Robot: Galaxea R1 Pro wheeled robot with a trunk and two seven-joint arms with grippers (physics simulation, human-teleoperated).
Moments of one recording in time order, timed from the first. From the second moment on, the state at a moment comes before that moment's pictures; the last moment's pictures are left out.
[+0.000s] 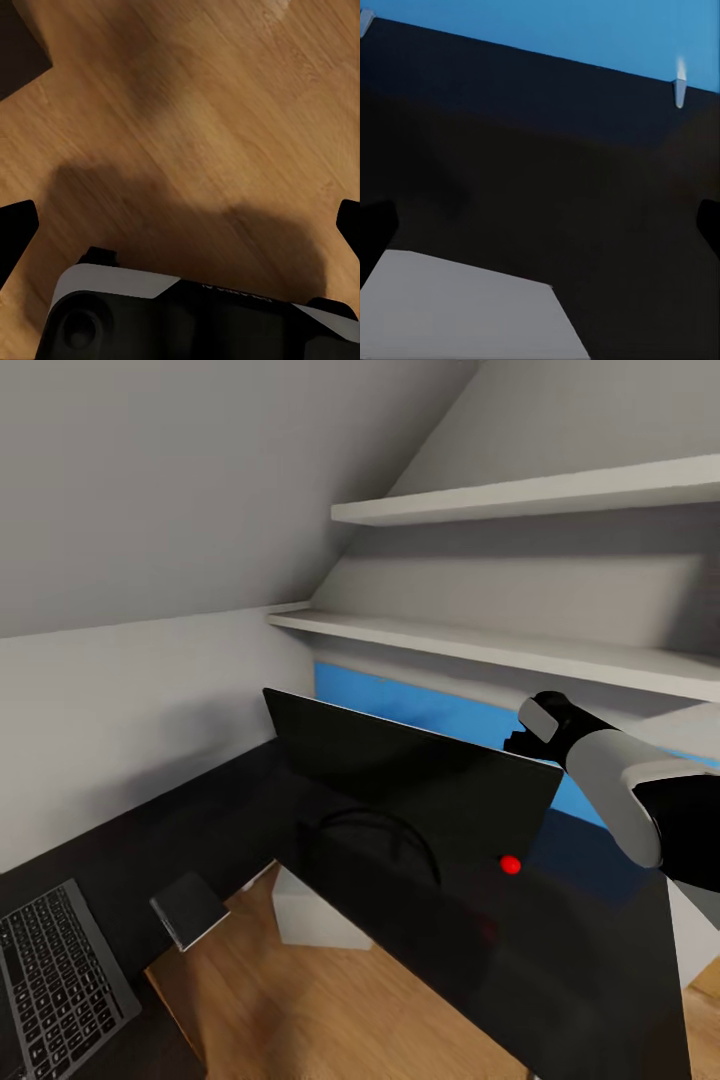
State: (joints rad) left arm -0.11 -0.03 -0.35 -0.37 0.56 -0.24 0.11; right arm -1.53 -0.13 0.25 -0.08 -0.55 0.71 -0.52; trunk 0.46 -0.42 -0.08
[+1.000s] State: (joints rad) left arm -0.11 -0.03 -0.35 -0.37 0.56 -0.24 0.11; right arm -1.53 -0.13 0.25 -0.08 -0.55 0.70 -0.52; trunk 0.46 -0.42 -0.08
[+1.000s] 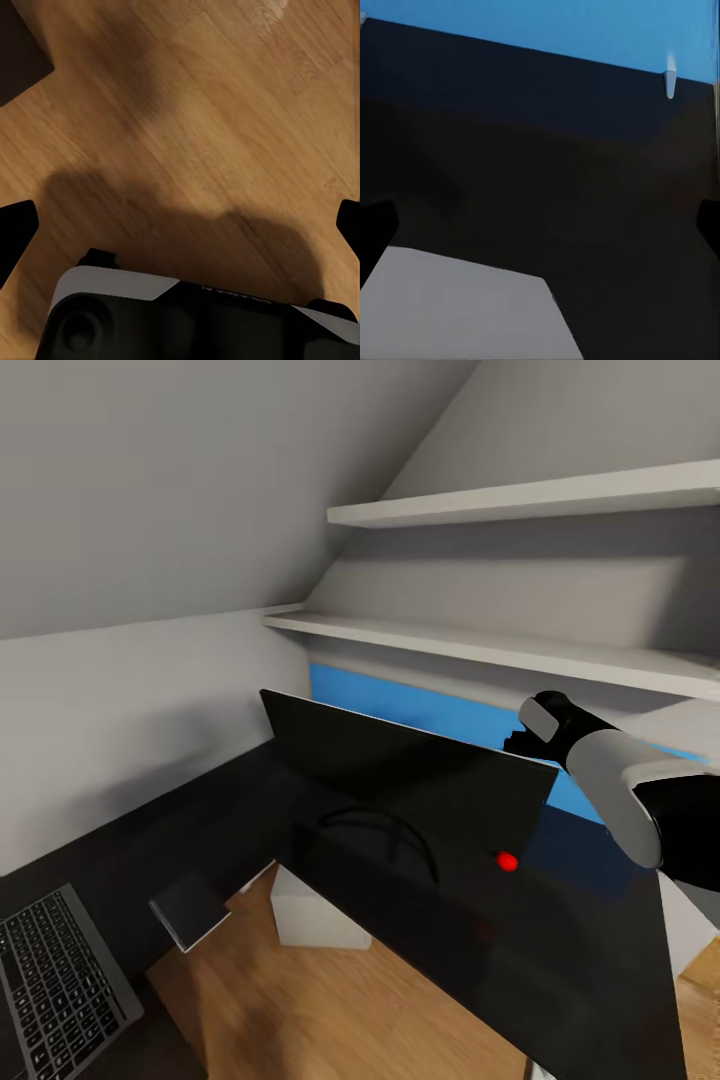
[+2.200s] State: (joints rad) left arm -0.11 -0.03 -0.35 -0.37 0.56 -0.24 0.11; right arm -1.45 -0.24 0.25 -0.08 -0.56 0.53 -0.32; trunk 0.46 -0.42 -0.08
